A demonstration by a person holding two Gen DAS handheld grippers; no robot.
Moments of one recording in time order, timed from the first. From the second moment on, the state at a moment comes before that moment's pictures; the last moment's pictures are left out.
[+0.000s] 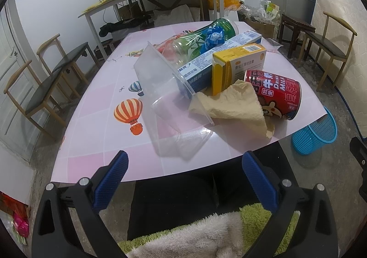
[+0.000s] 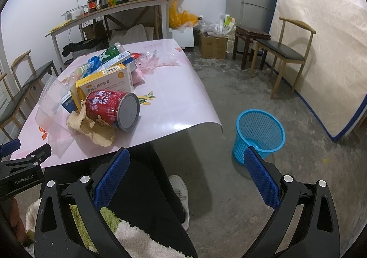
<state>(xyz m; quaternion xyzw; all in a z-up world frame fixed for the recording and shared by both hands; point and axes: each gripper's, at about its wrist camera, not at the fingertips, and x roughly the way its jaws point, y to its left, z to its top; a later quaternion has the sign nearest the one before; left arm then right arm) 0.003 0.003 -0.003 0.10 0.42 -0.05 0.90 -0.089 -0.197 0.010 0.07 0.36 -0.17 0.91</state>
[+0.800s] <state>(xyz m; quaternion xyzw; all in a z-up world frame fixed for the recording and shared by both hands) 0.002 0.005 -0.004 0.10 0.43 -0.05 0.90 -0.089 -0.198 0.009 0.07 0.36 -0.16 0.91</state>
